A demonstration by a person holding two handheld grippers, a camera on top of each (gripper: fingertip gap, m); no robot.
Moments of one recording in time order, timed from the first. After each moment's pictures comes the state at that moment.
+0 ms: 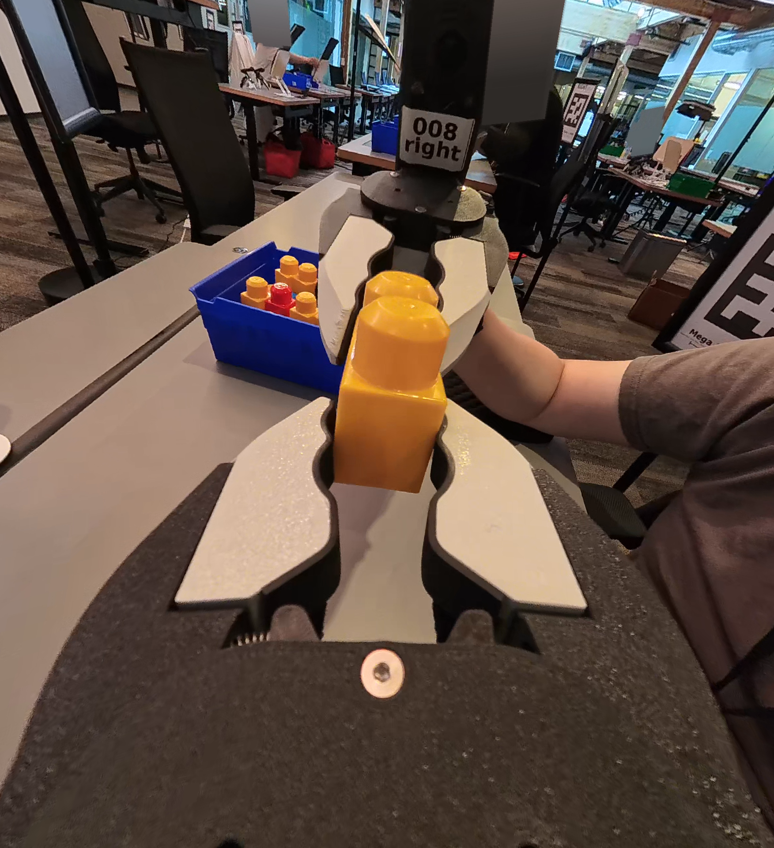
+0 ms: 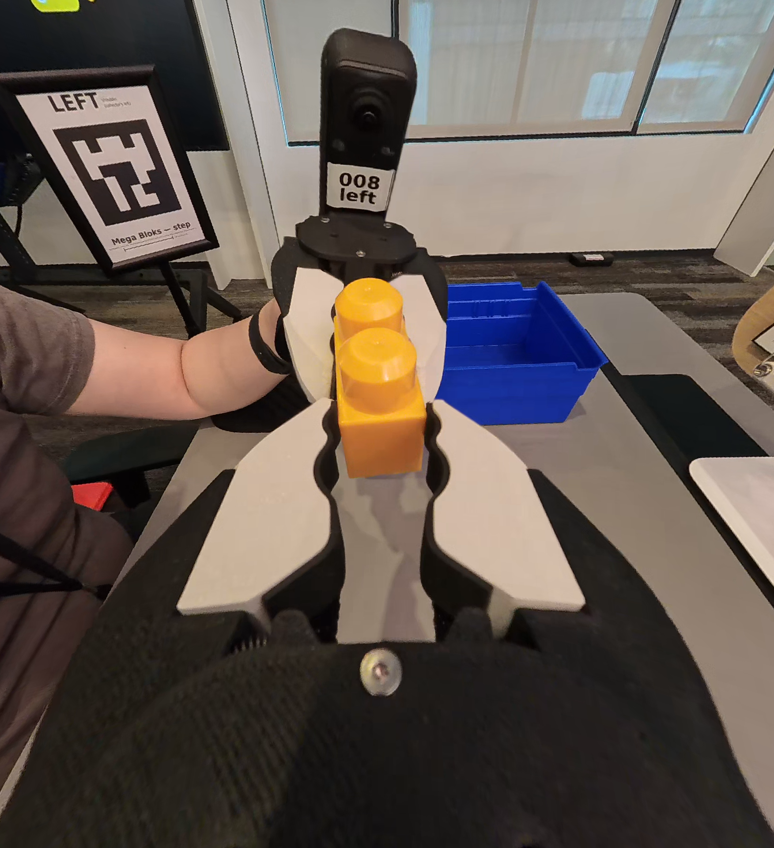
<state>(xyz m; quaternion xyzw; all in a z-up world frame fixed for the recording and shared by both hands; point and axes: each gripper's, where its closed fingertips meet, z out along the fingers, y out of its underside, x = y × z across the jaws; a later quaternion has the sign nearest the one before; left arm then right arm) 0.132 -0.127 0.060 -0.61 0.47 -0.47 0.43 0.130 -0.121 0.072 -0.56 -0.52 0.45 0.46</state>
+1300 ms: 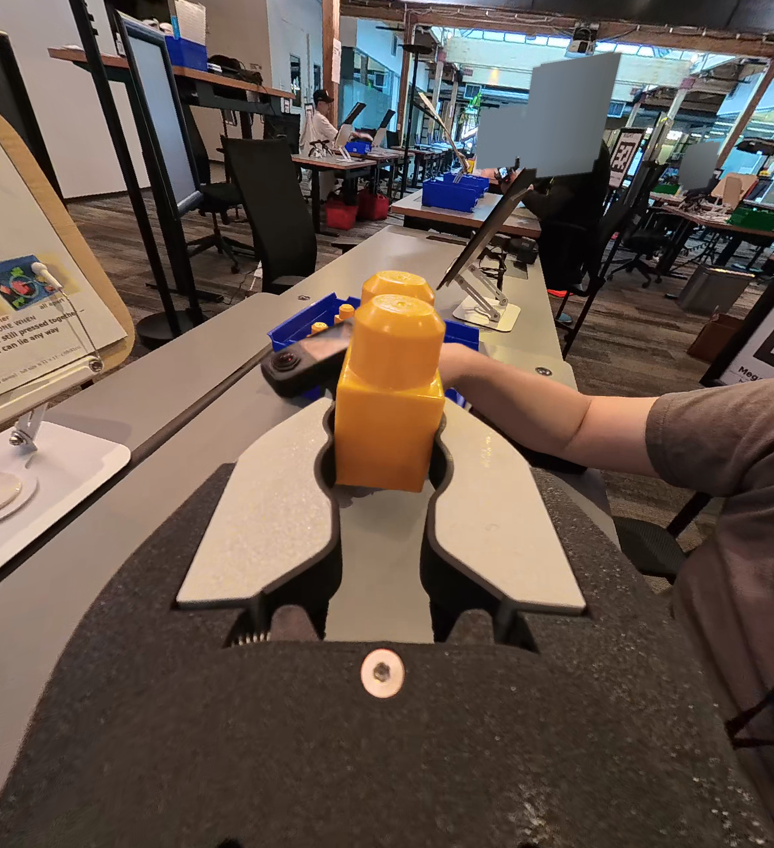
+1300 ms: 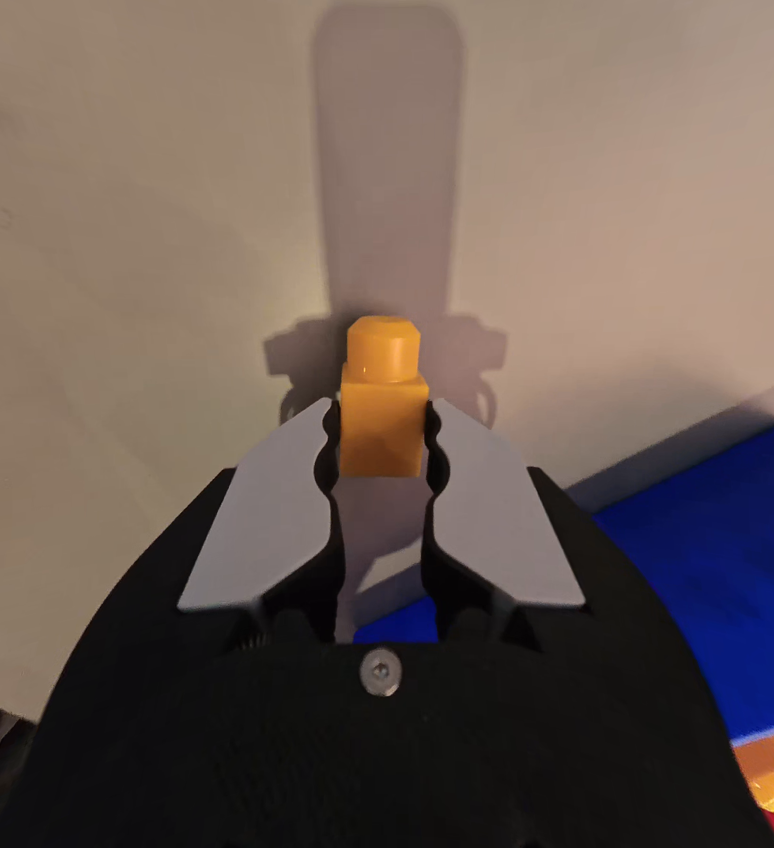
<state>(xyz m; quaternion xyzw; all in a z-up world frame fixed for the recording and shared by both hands) 0.088 -0.112 0.099 -0.60 0.44 -0.45 0.50 0.260 -0.035 -0.148 -0.90 -0.42 0.02 0.08</state>
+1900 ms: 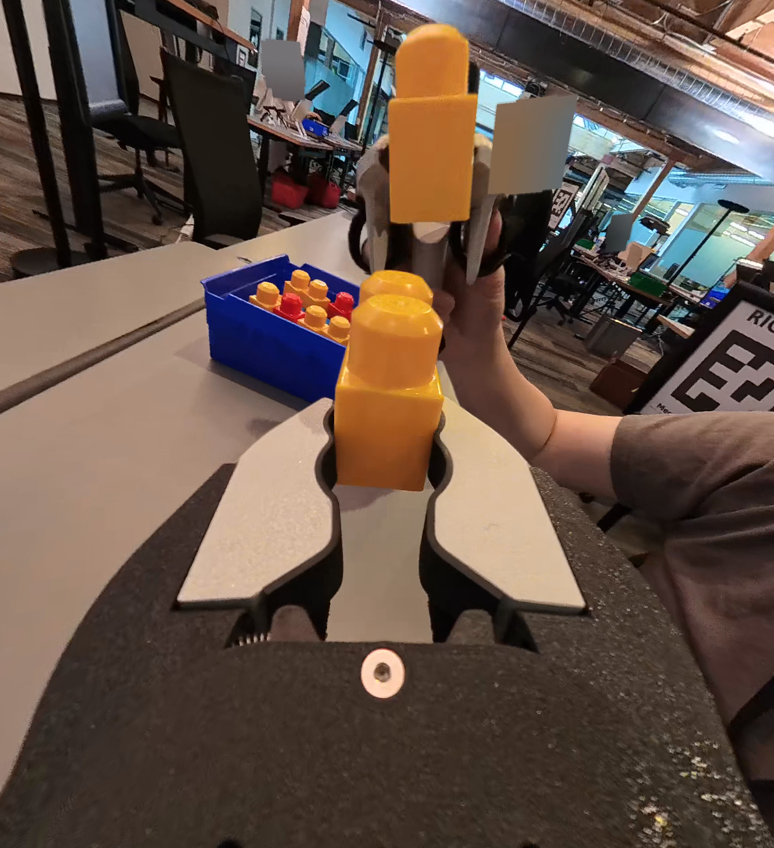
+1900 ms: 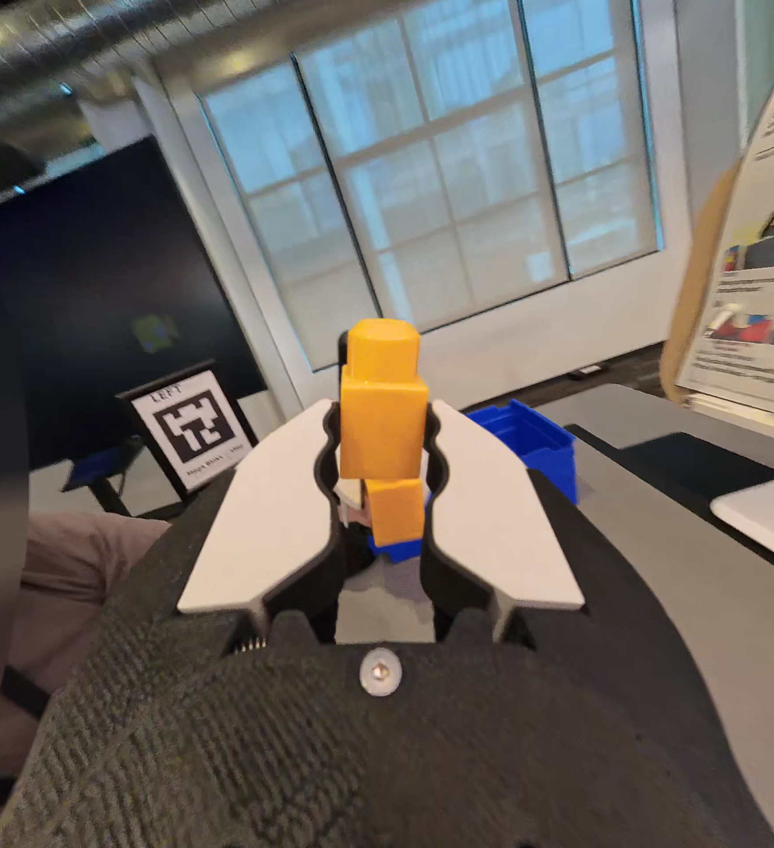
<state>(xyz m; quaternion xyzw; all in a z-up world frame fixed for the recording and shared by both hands) 0.136 -0.103 0.047 -0.62 0.40 -0.53 0.42 0.188 -0.080 0.131 -0.52 -0.31 0.62 0.51</state>
